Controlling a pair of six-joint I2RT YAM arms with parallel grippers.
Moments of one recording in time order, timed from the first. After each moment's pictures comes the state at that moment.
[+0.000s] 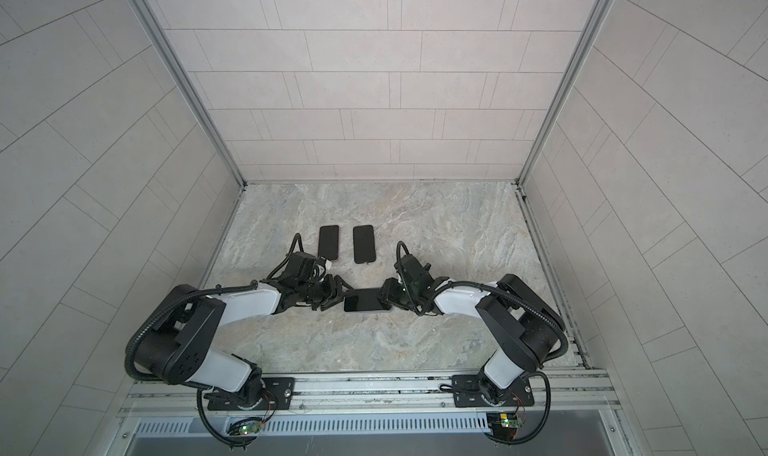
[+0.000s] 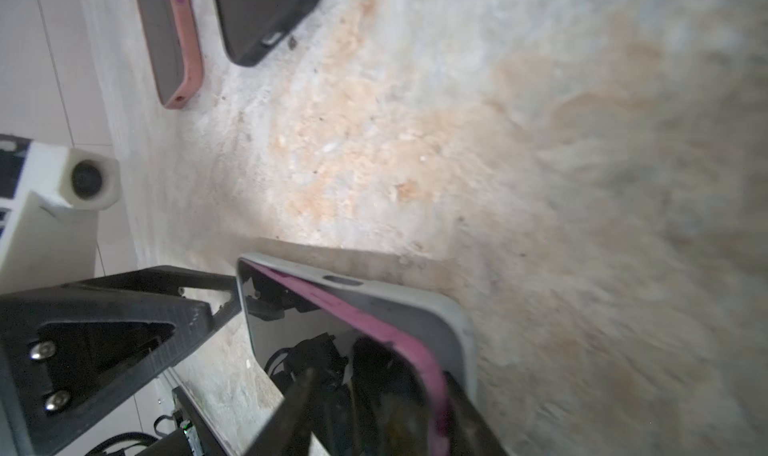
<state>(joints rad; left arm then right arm) -0.42 1.50 0.52 0.07 0.59 -0.89 0.67 1.58 0.67 0.05 -0.30 0.95</state>
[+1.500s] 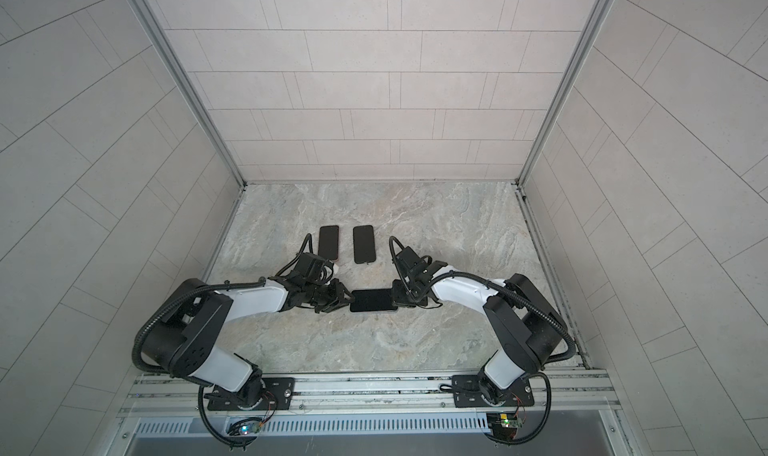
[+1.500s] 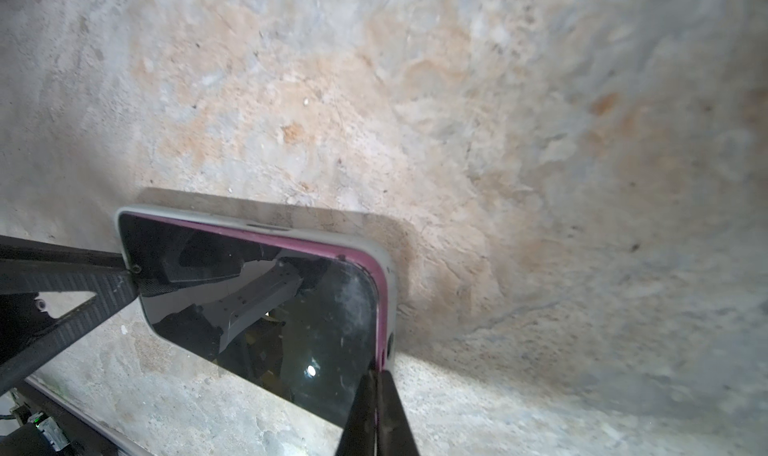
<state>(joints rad) -0.48 1.55 0.56 -0.01 0.57 -0.83 0.66 1.59 0.84 -0.45 -0.20 0.74</state>
